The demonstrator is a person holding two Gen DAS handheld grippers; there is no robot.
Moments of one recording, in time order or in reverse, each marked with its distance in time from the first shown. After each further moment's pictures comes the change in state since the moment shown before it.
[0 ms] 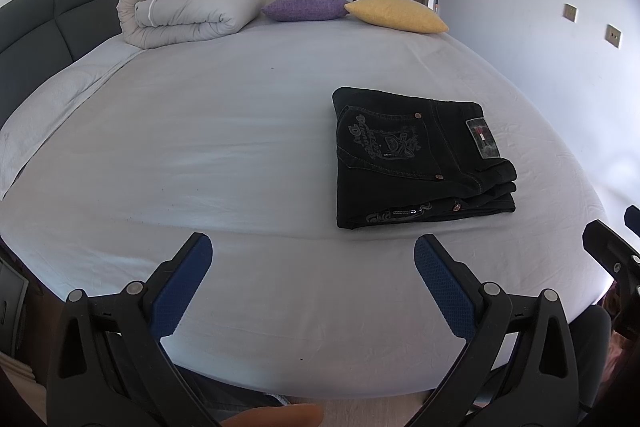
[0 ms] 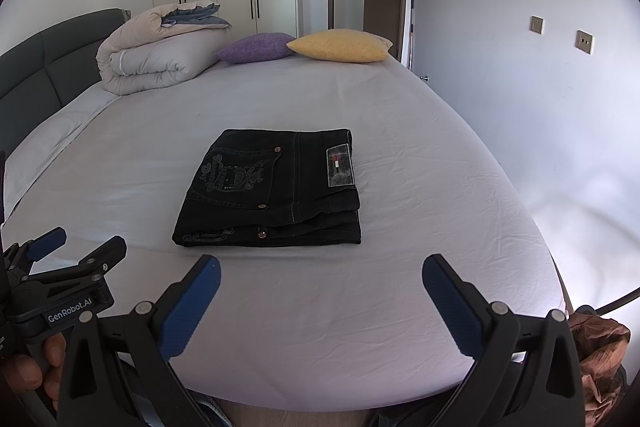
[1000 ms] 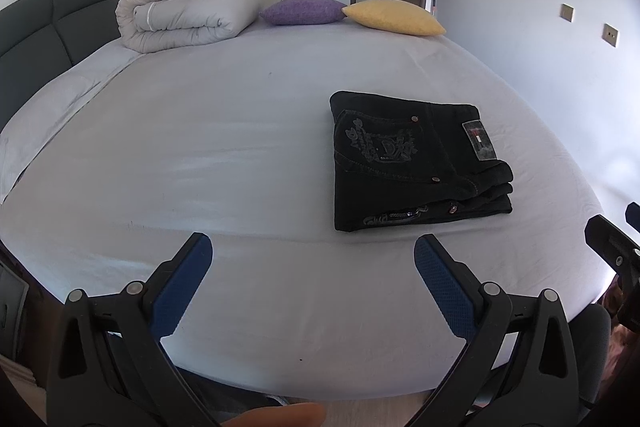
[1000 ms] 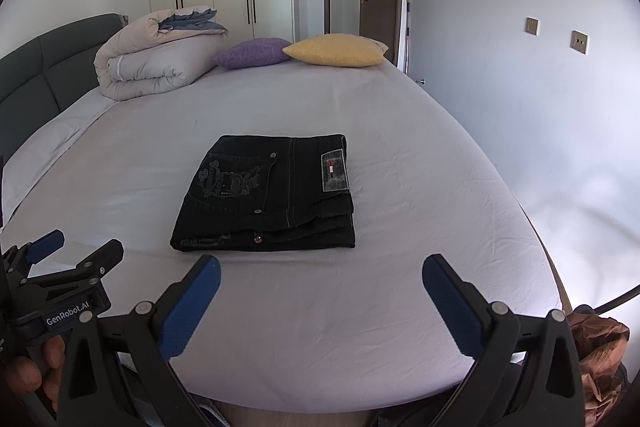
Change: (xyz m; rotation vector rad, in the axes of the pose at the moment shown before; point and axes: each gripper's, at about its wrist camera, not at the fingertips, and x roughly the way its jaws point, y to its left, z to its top) left arm 0.000 -0.002 0.003 0.008 -0.010 -0.003; right arm -0.001 -0.005 0.004 0.007 -0.007 0.000
